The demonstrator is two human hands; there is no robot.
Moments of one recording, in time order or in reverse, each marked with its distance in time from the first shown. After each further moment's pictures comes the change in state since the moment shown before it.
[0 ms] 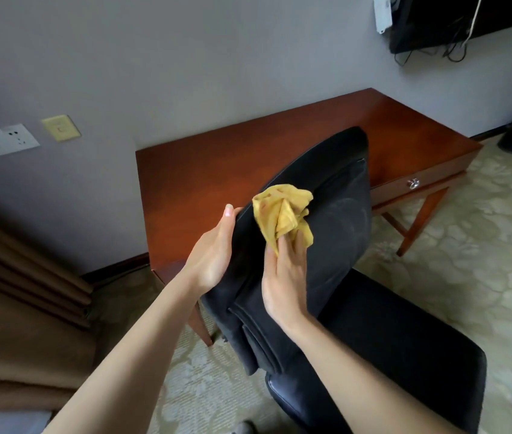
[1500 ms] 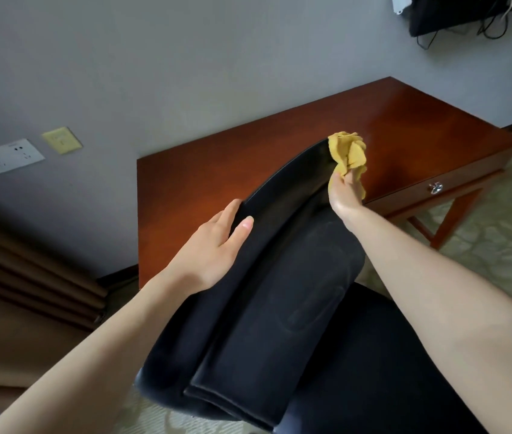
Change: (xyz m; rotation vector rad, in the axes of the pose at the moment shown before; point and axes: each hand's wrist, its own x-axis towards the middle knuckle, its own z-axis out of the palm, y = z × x) left_hand 0.062 0.036 0.023 0.468 0.011 0.060; right_hand 0.243 0.125 -0.066 -0.027 -0.045 0.541
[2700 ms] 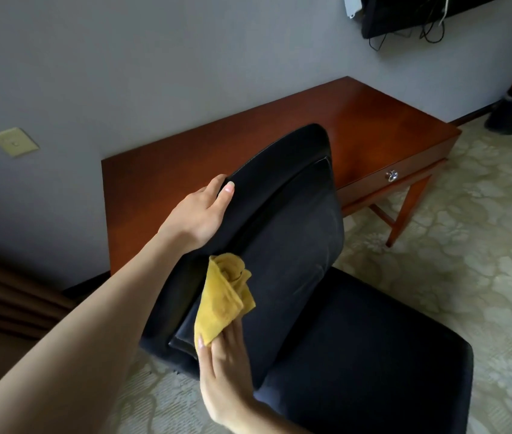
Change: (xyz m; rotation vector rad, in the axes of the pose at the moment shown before) left_hand 0.034 0.013 0.003 0.052 0.022 0.008; right_hand -0.303 0.091 0.098 0.058 -0.189 -0.674
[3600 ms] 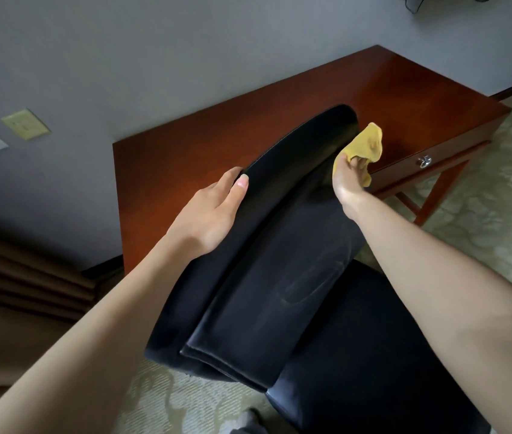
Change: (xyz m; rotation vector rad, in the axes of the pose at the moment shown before) left_hand 0.002 -0.003 -0.003 -0.104 -0.030 -0.002; right_hand 0.265 0.117 -0.162 0.077 0.261 0.748
